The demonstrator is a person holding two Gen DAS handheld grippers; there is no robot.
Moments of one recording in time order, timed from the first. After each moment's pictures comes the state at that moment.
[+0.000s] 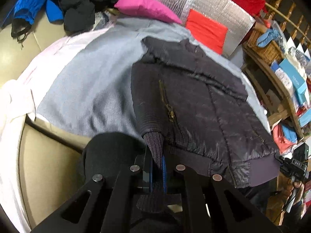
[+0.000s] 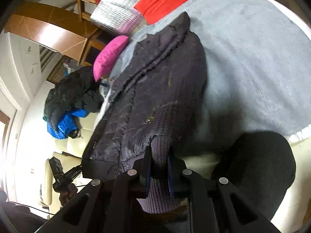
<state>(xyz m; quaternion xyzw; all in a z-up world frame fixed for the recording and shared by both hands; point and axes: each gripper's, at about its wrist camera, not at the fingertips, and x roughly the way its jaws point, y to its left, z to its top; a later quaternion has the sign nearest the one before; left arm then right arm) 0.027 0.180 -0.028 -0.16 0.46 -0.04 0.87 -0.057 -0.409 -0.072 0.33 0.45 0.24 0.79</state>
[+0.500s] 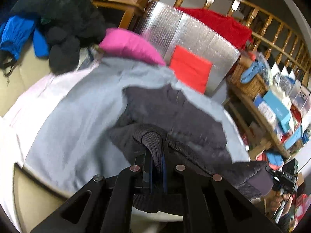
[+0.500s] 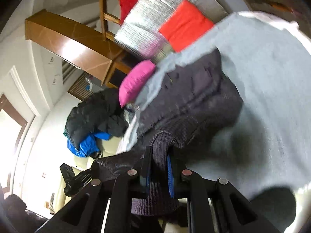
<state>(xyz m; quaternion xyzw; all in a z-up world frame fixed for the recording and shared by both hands) 0.100 0.188 0.045 -0.20 0.34 -0.08 0.92 -0.003 -0.416 0.003 0.35 0.35 0.29 0.82</state>
